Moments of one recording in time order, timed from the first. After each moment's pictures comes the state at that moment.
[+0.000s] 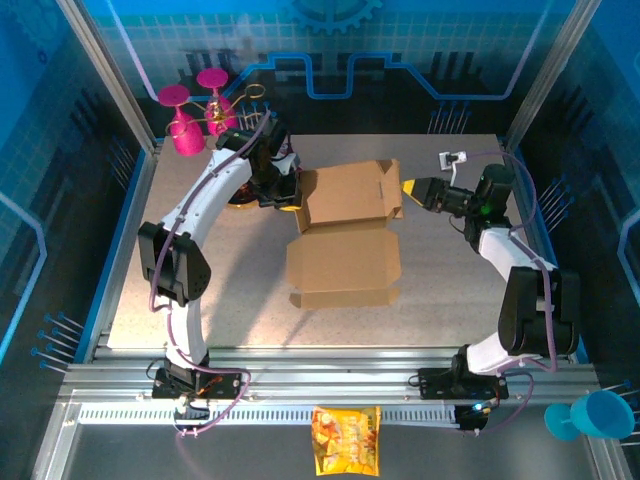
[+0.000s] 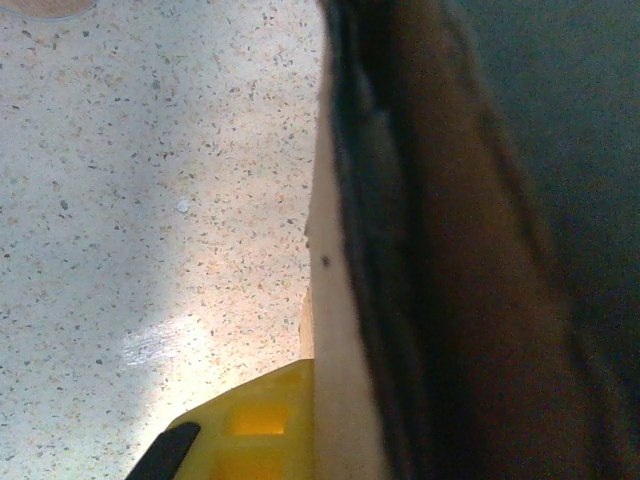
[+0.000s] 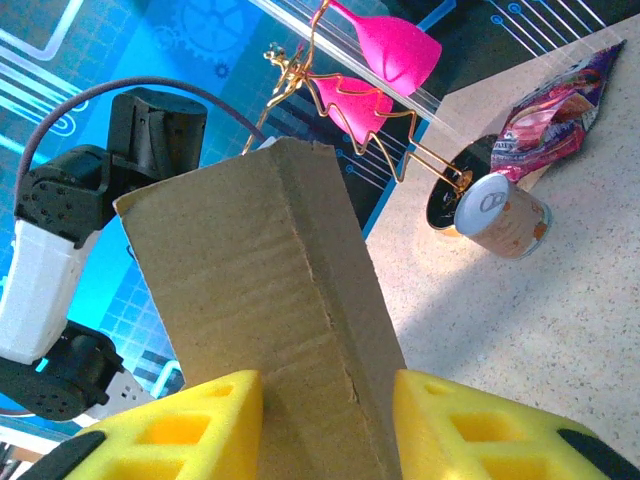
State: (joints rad) left arm -0.34 1.96 1.99 -1.31 0.37 -0.37; right arm -0.09 1.51 0.88 0.50 -1.25 0.85
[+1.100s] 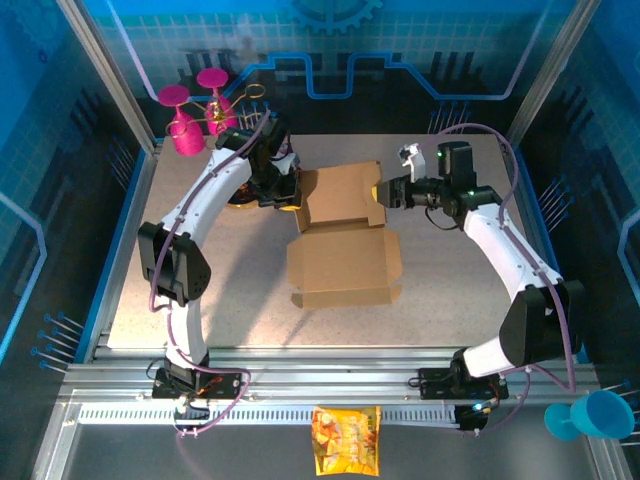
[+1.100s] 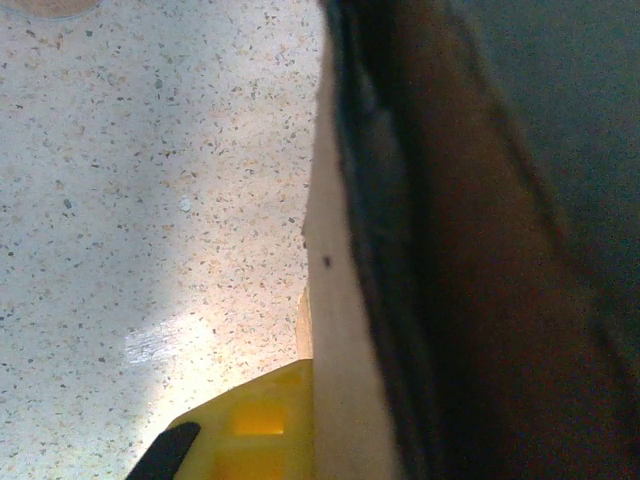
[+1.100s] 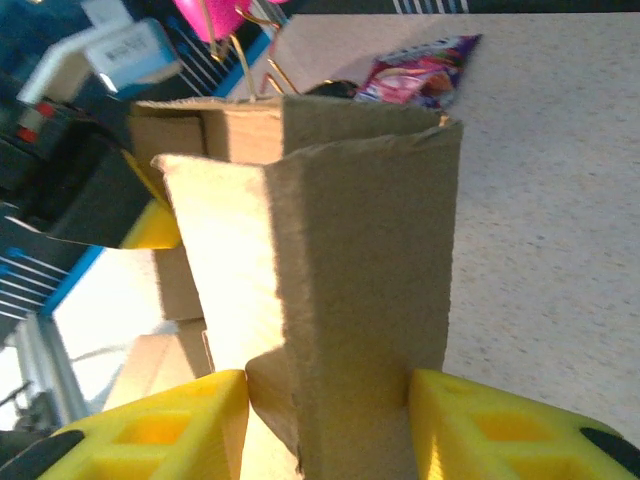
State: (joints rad) left arm -0.34 1.96 1.99 -1.32 0.37 -0.37; right arm 0.18 1.46 1.24 -0.44 -0.67 0.08
